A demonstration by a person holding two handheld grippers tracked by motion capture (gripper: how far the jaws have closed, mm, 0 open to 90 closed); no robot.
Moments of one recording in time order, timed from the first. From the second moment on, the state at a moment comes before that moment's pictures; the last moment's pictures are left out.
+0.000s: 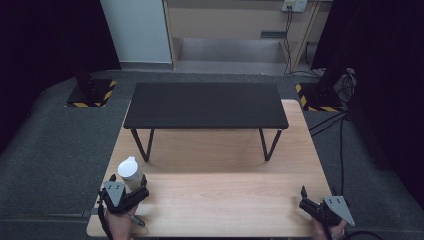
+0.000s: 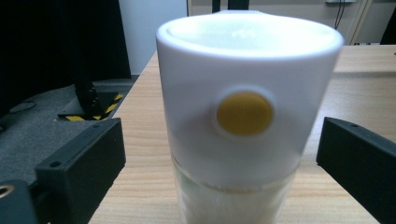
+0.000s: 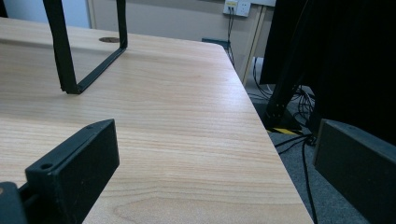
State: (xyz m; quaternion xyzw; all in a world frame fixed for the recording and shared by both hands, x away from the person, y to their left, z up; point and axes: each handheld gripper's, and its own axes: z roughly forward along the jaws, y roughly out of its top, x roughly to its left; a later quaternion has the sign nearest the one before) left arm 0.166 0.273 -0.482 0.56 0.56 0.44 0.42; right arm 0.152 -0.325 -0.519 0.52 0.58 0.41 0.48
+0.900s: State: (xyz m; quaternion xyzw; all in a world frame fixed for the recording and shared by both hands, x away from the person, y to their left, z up) left arm 0.174 0.258 -0.476 0.53 0.55 0.48 0.43; right arm 0.153 -0.325 -0.519 0.52 0.58 0.40 0.48
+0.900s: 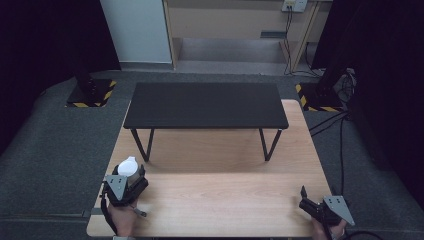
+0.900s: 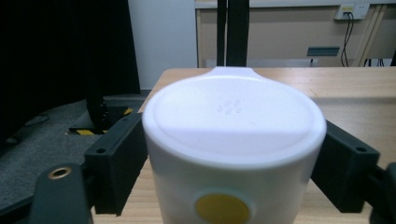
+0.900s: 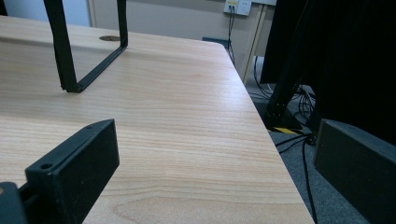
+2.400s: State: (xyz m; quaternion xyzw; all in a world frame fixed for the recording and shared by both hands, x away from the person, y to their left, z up) left arm 0.168 0.250 -0.432 0.54 0.53 0.47 0.45; right arm 0.153 -0.325 -0.518 0.52 0.58 0.41 0.48
